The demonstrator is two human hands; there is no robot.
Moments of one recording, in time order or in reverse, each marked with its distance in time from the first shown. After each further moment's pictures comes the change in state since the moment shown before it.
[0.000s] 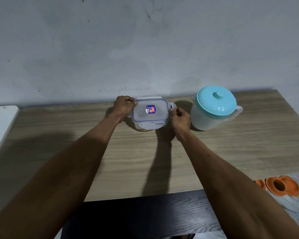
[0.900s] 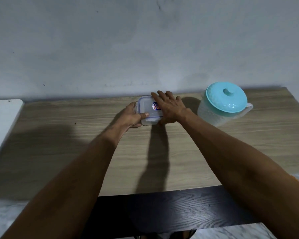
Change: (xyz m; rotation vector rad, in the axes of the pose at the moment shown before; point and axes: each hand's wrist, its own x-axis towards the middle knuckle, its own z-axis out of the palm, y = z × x) left_hand -0.017 -0.048 0.010 -0.163 -0.210 -0.118; right_hand 0.025 -0.040 0.030 -1.435 -0.595 -0.729
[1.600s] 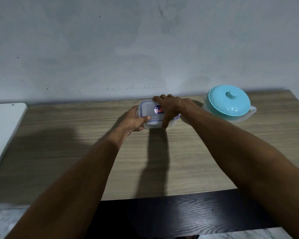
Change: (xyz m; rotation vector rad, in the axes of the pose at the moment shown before) left_hand -0.009 0.008 0.001 0.087 0.018 -0.019; right_hand 0.024 0.006 -0.029 0.062 -0.248 -0.029
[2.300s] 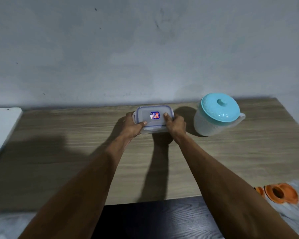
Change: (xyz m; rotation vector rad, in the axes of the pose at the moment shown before) left_hand -0.033 0.013 0.010 0.023 0.174 0.065; right_hand -0.026 -0.013 0.080 1.220 0.637 0.592
